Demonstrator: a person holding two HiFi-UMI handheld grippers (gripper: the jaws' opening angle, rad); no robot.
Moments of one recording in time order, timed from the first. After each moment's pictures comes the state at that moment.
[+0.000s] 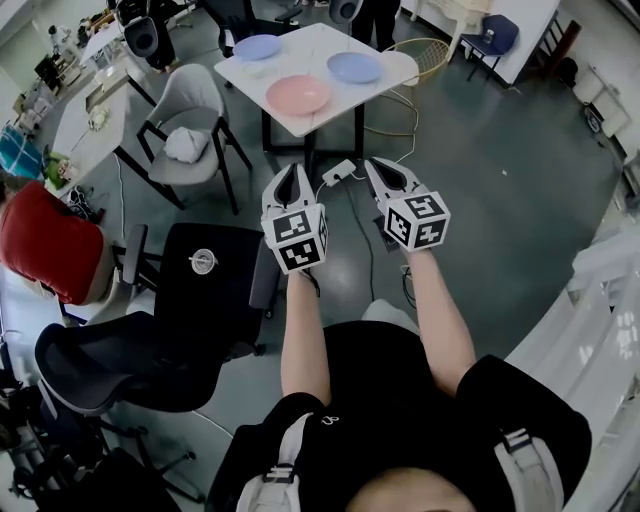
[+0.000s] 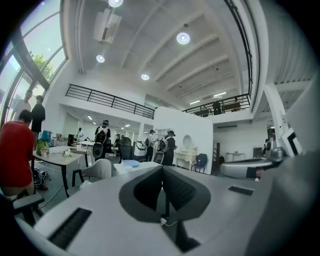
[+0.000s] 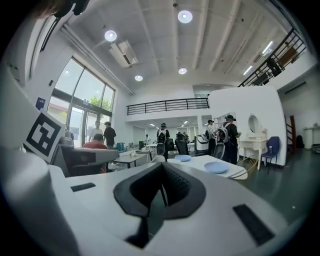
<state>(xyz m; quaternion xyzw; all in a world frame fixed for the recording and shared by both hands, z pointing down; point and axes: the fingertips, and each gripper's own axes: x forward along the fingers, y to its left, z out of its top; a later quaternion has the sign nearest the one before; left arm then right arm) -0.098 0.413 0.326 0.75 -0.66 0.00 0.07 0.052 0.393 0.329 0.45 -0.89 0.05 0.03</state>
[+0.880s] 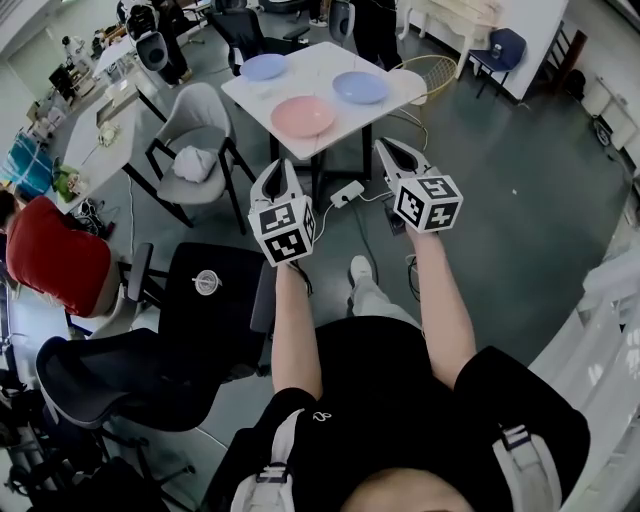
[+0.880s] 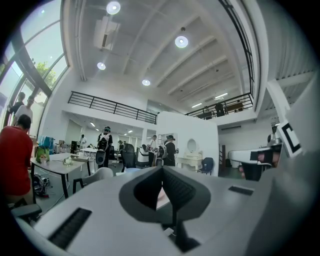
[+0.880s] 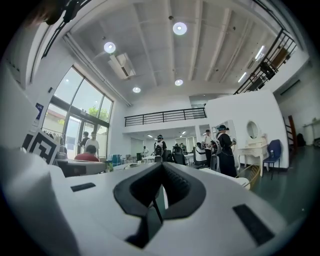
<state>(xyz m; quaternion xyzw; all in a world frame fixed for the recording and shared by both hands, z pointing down) -0.113 0.355 0.297 0.73 -0.68 -0.02 0.04 0.081 0.317 0.275 0.46 -0.89 0.03 -0.04</state>
